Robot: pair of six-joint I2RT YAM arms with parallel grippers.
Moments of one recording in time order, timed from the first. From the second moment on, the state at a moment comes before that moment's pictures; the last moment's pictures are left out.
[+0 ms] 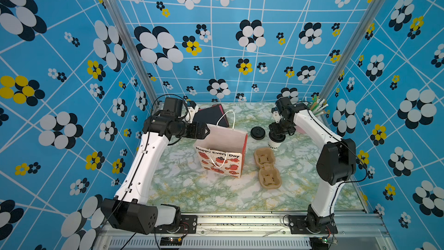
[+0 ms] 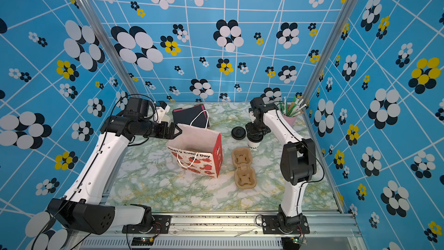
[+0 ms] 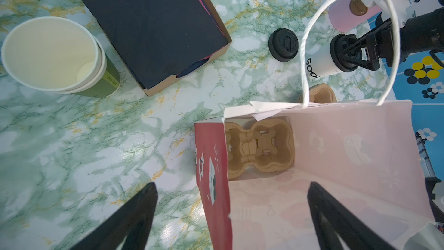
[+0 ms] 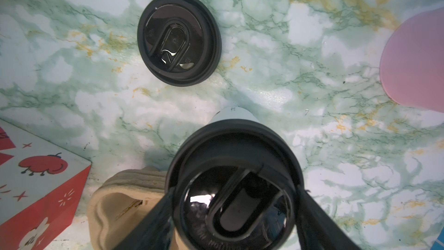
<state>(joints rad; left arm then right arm) -0.16 1.35 1.52 -1.11 0.37 -0.05 0.27 1.90 1.68 -1.10 0.04 -0.02</state>
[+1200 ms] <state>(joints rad) -0.16 1.35 1.51 -1.10 0.37 -0.05 0.27 1.89 1.66 -1.07 0.04 -0.02</state>
